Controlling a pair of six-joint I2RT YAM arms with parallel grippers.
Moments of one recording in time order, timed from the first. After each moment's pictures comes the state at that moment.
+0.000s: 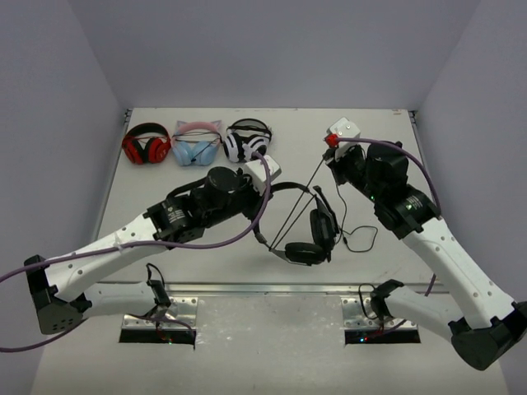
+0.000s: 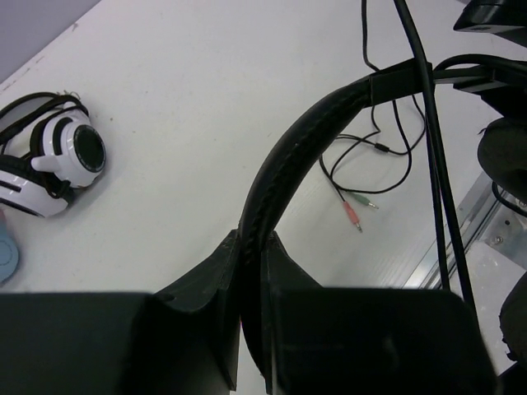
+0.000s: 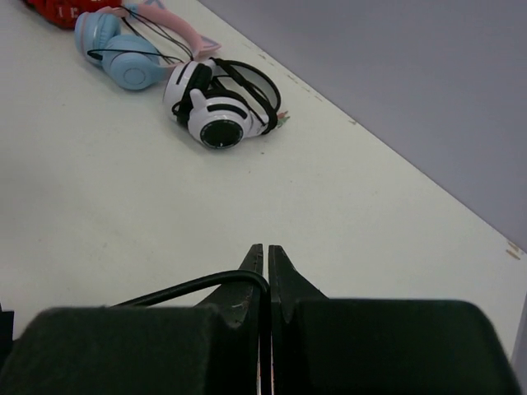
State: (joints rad) left arm -0.96 1.12 1.13 -0.39 -0.12 0.00; right arm 0.50 1.01 1.06 -0.30 0.00 -0.31
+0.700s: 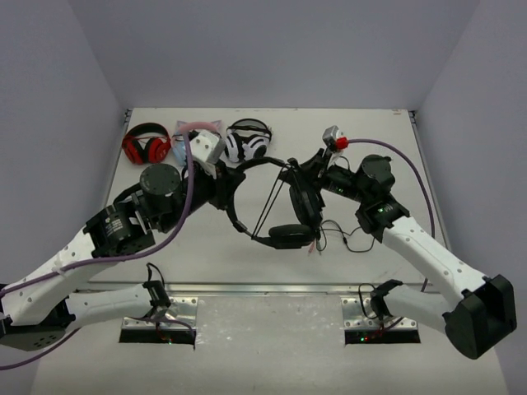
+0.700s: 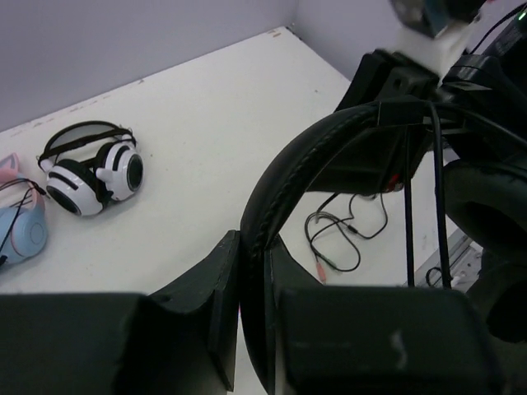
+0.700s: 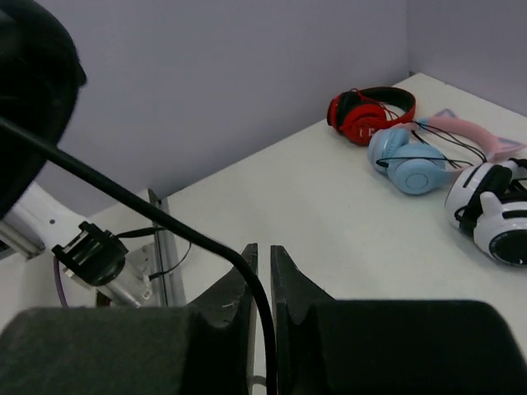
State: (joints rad) left arm -0.96 0.91 1.27 -0.52 -0.29 -0.17; right arm 0.48 1.07 0.76 0.38 -0.65 0.28
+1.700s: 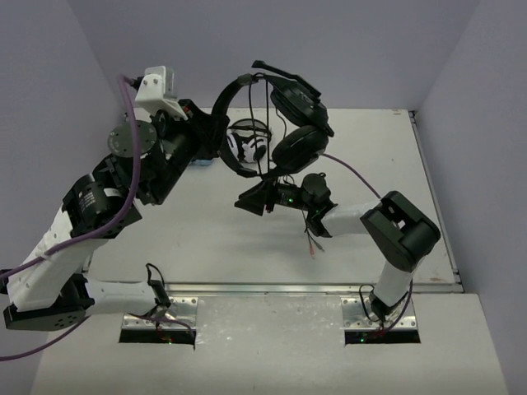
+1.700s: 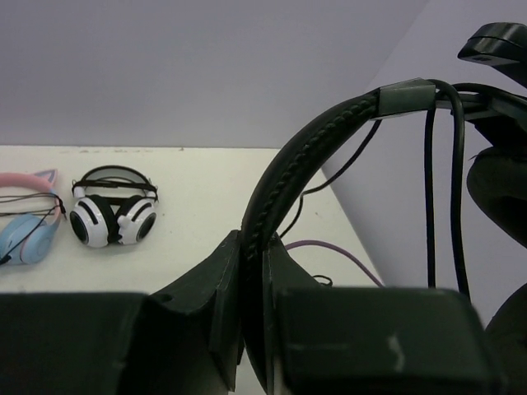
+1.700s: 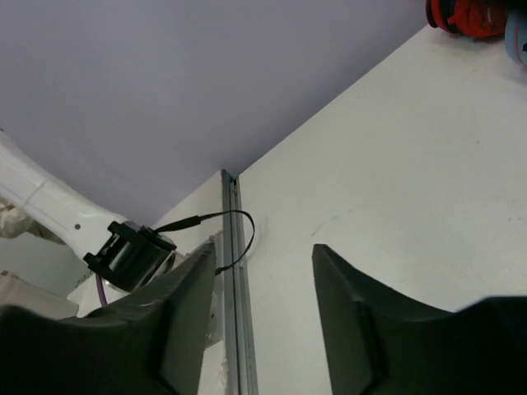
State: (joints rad) left arm -0.97 1.16 1.82 -0.67 -0.63 -0.42; right arm 0.67 1.74 0.68 1.19 -0.66 0.73
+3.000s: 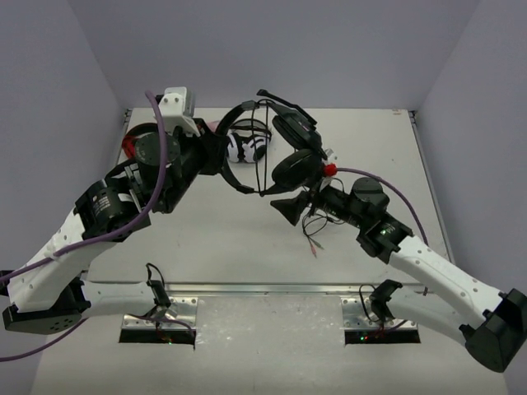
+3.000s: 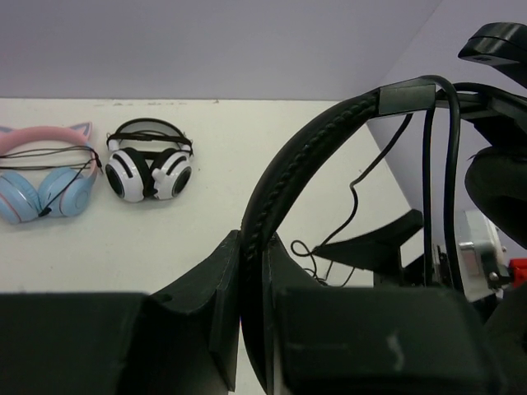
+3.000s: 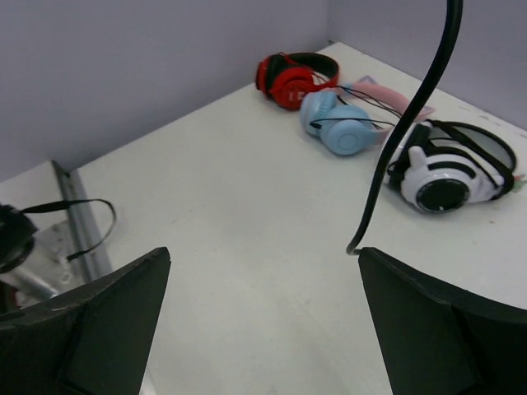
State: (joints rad) left arm -0.97 1.11 1.67 -0.73 -0.66 -0.44; right arm 0.68 0.91 0.64 0.26 -0.33 0.15
